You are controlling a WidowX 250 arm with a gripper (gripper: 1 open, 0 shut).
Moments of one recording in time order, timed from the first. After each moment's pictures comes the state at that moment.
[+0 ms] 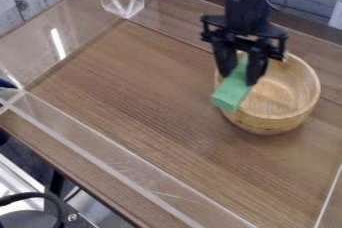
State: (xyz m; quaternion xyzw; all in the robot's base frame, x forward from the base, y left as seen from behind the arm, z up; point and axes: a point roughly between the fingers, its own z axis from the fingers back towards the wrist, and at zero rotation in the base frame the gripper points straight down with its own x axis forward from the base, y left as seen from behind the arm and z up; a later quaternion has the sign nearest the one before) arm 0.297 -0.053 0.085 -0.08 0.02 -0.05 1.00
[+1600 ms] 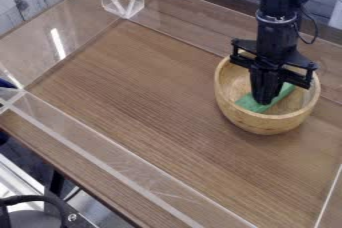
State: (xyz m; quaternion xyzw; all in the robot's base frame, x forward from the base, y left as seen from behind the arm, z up) arm 0.312 -0.076 0.052 -0.07 0.03 -0.07 1.00
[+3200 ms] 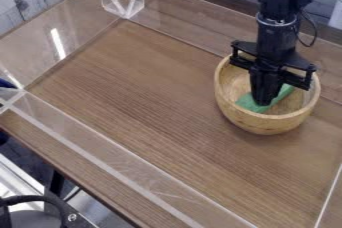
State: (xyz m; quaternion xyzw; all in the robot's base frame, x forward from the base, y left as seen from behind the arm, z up) arm 0.316 -0.074 0.049 -0.06 0.02 -0.06 1.00
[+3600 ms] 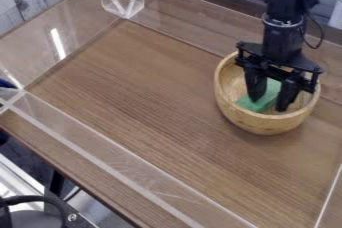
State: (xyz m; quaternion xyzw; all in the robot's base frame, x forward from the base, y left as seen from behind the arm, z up) arm 0.315 -0.076 0.049 -0.05 0.03 -0.06 1.00
